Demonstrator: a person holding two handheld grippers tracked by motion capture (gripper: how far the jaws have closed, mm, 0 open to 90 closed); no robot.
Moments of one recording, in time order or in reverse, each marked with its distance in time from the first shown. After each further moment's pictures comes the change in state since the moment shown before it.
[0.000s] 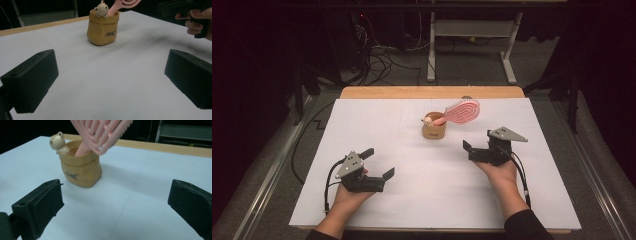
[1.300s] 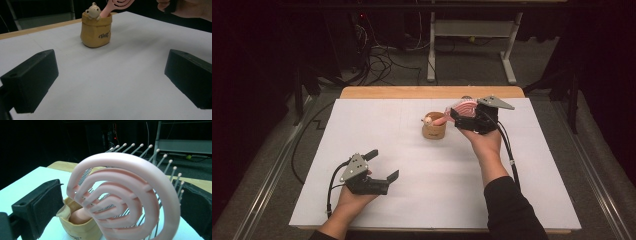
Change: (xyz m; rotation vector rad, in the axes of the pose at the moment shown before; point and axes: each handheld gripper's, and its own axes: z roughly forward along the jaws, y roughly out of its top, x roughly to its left) left arm -0.012 0.001 0.005 -0.009 -0.015 0.027; right arm 0.009 0.081 0.049 -0.090 -0.017 0.046
